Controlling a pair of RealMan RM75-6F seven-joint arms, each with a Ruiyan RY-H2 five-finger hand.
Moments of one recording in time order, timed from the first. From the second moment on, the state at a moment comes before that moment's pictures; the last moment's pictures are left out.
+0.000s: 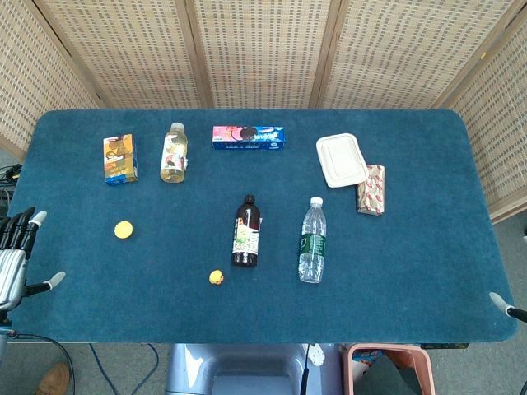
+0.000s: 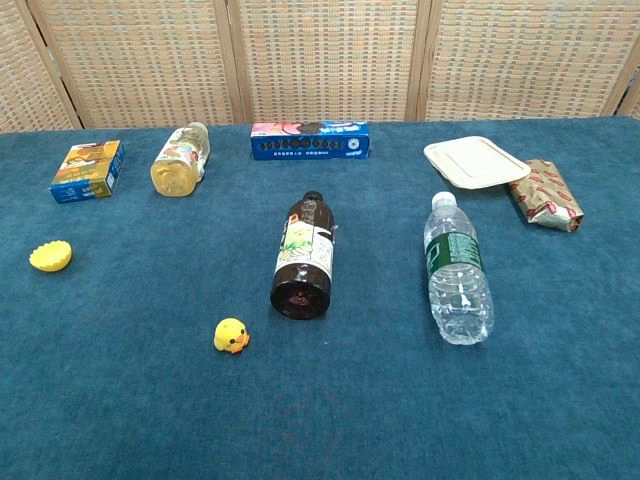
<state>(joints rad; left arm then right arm) -0.21 -1.08 0.03 -1.71 1.37 1.55 0.07 -0.03 -0.96 0.14 -1.71 -1.38 1.56 0.15</state>
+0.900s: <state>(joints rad) -0.49 -1.31 -0.05 -1.67 1.38 1.06 0.24 -0.03 -0.96 0.14 -1.71 -1.36 1.53 0.17</state>
